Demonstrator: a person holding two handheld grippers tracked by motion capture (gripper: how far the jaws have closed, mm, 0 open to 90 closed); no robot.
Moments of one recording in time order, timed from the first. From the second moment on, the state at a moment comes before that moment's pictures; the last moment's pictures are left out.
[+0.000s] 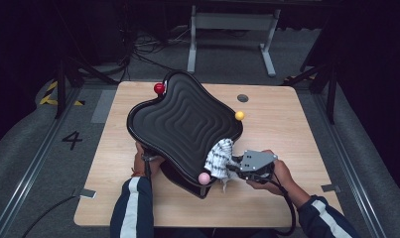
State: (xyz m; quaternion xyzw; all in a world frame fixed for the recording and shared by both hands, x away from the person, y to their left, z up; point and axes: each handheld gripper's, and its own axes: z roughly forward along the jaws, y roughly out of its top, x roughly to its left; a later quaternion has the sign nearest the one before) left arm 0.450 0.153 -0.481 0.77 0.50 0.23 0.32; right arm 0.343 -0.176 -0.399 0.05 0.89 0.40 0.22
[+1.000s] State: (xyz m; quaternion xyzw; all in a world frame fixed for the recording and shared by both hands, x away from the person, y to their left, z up) left arm 0.450 0.153 -0.481 0.77 0.50 0.23 0.32; right arm 0.331 -0.157 -0.457 0.05 0.92 0.36 0.16
